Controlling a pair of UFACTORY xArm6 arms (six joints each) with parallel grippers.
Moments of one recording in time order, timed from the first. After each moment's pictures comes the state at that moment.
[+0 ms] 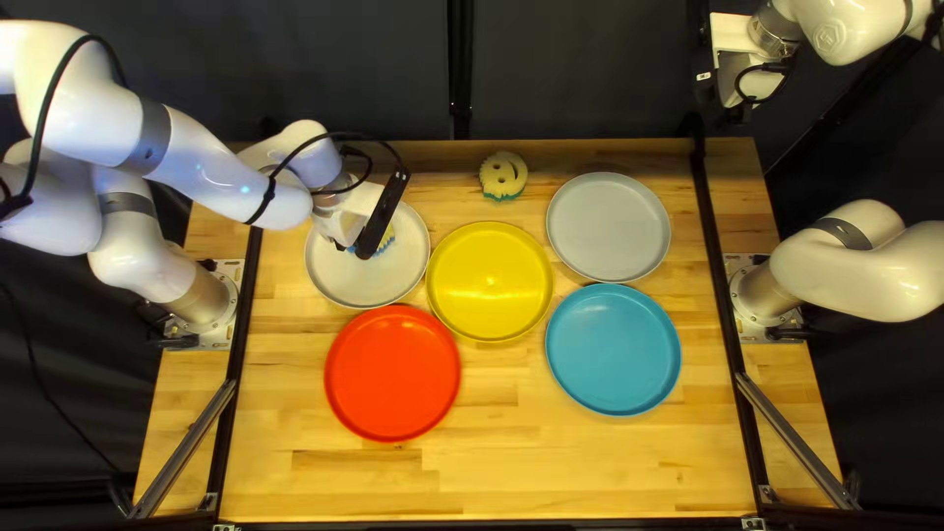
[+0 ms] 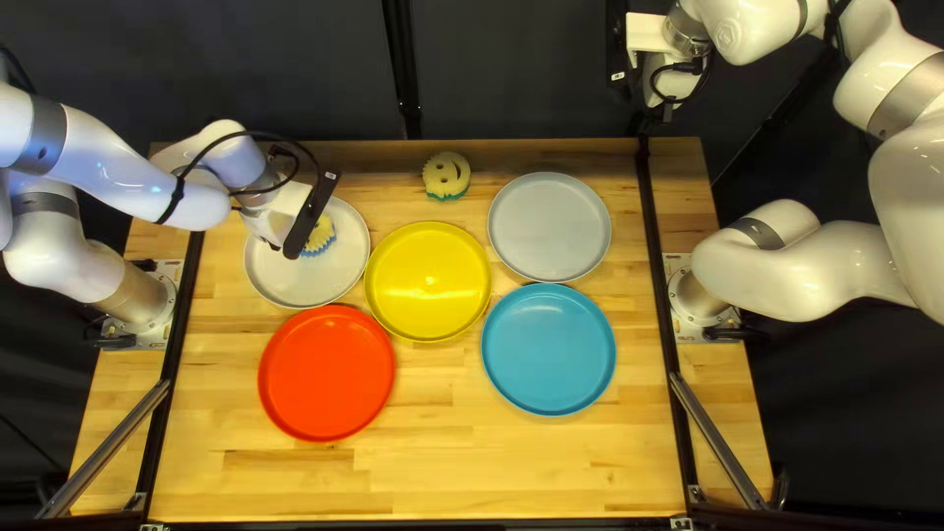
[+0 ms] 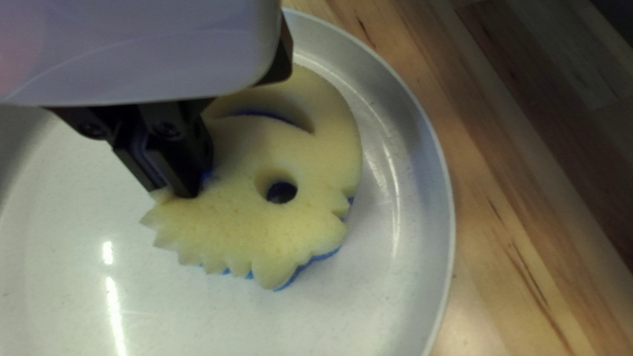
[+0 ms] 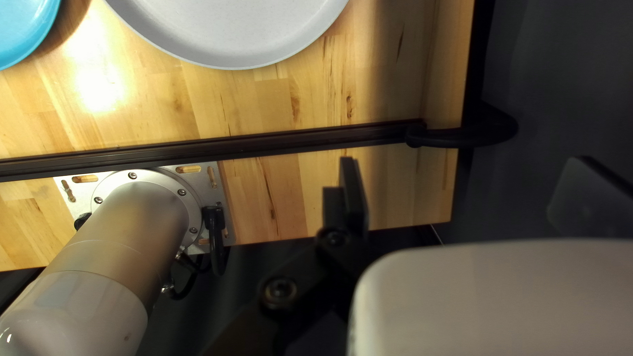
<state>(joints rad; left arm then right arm) 0.24 -0.24 -0.27 -0.31 0.44 0.91 -1.04 -0.72 -0.59 -0.01 1.25 -0.97</state>
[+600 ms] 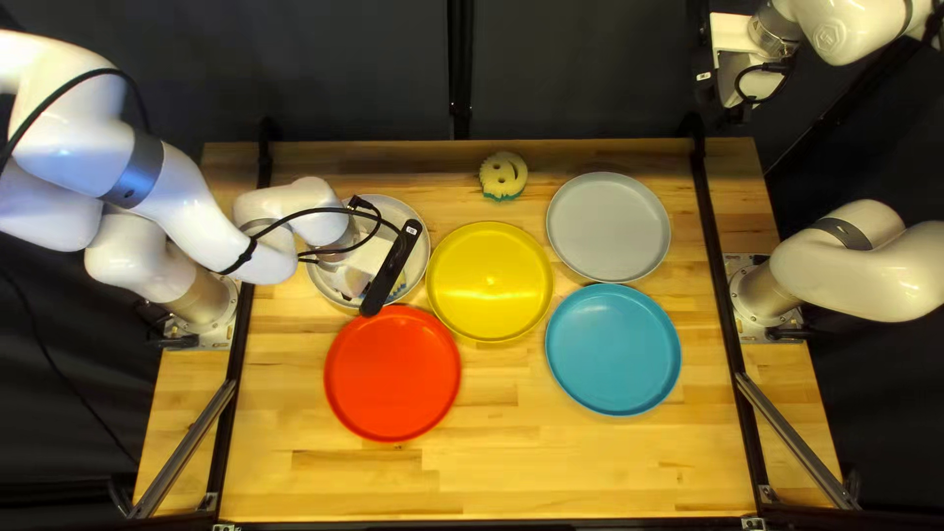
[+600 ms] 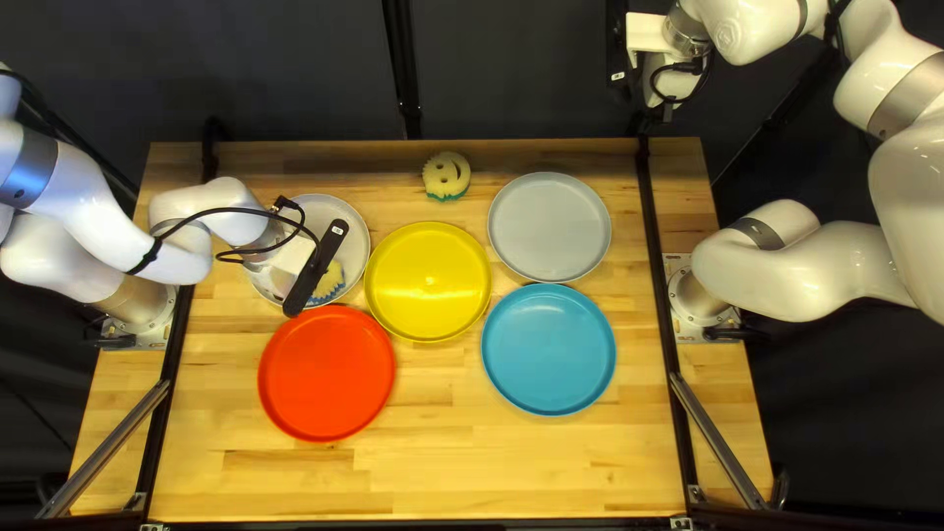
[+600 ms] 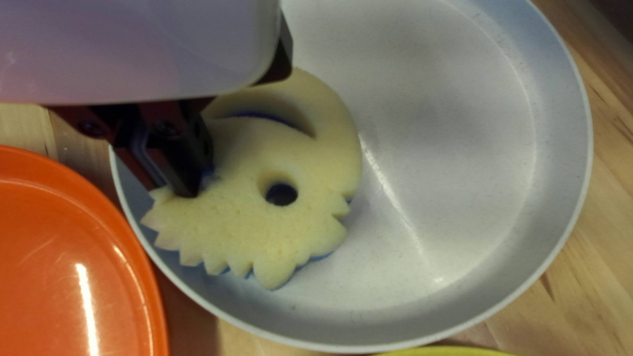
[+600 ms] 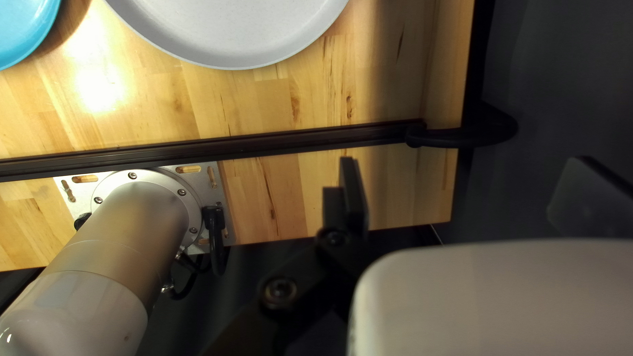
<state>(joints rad) 0.22 -0.29 -0.24 -0.28 0.43 0.89 -1.04 -0.72 -0.59 -0.01 1.25 -0.97</state>
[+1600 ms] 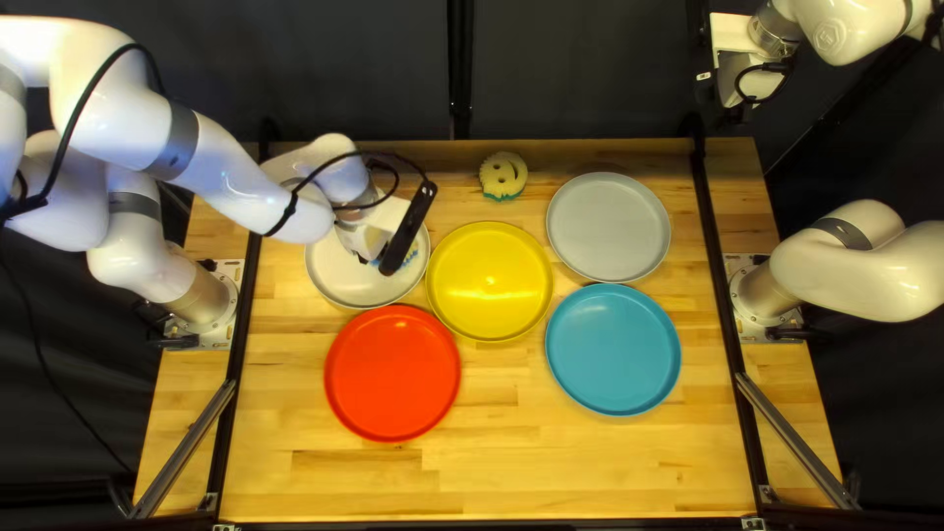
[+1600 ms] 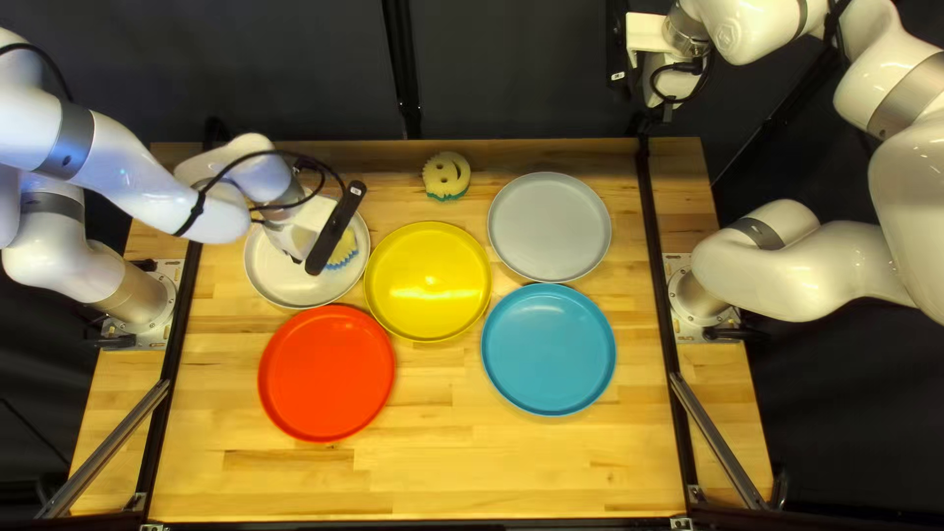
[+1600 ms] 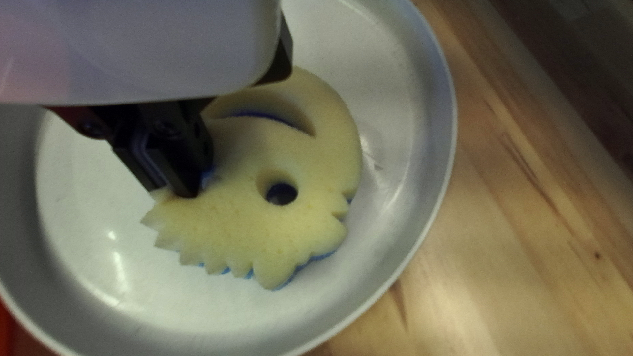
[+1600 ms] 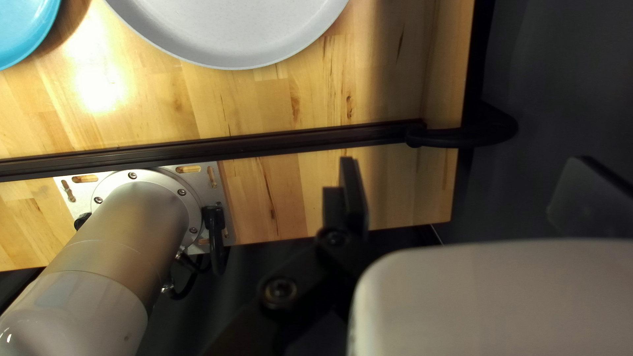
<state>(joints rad) 0.18 -0.15 -0.38 -0.28 0.42 0.87 -1.04 -0.72 -0.59 -0.01 1.25 -0.97</state>
